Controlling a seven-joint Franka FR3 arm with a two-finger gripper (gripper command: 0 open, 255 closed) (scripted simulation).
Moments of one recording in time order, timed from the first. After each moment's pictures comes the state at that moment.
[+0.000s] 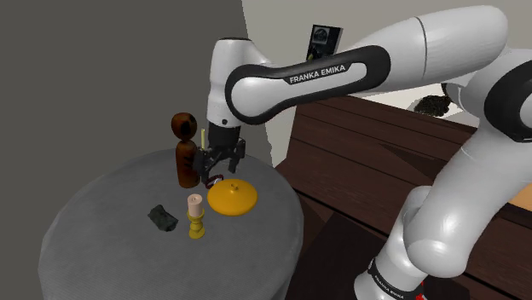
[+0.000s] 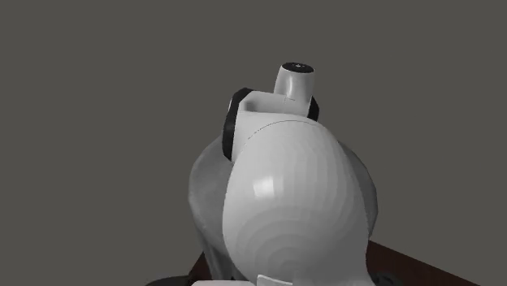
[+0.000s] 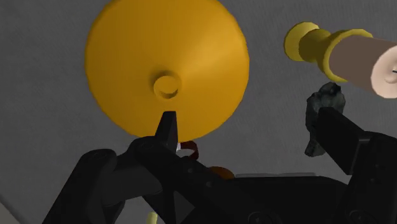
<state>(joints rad) 0.12 -0.10 0.30 -2.07 0.11 2.03 0.41</state>
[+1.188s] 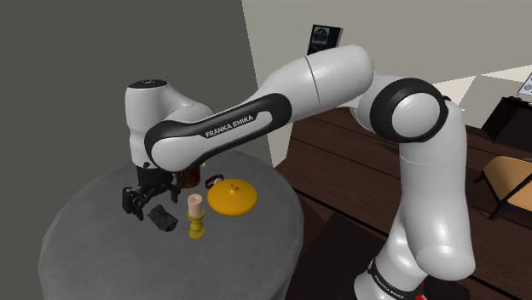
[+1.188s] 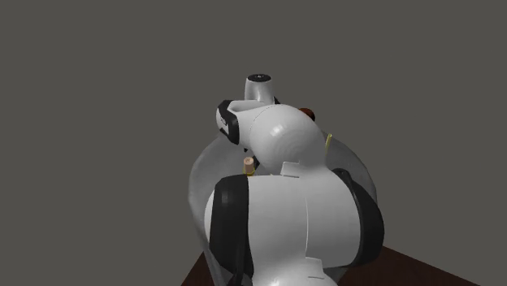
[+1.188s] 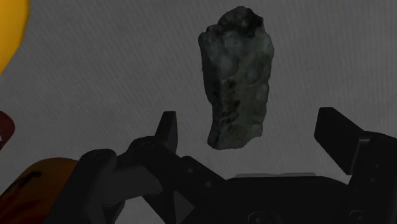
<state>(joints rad) 0.27 0.43 0.35 -1.64 -0.15 2.11 0.65</state>
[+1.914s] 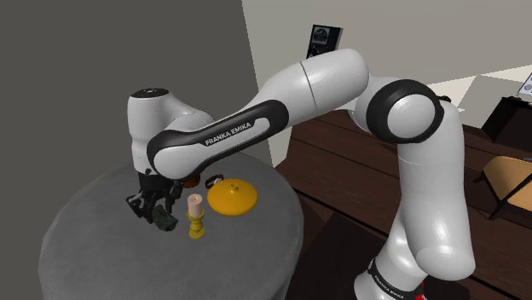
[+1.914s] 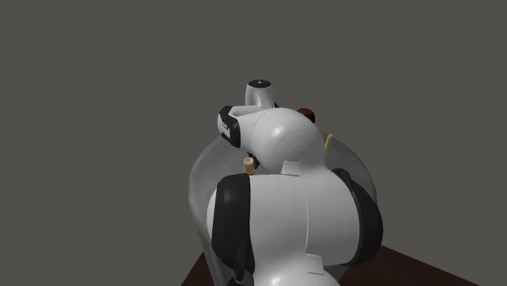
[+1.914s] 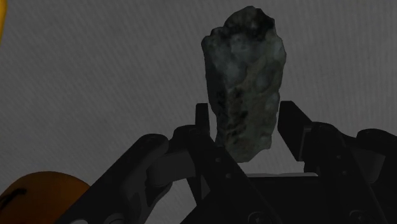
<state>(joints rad) 0.27 0.44 0.35 -1.66 -0.15 2.15 0.66</state>
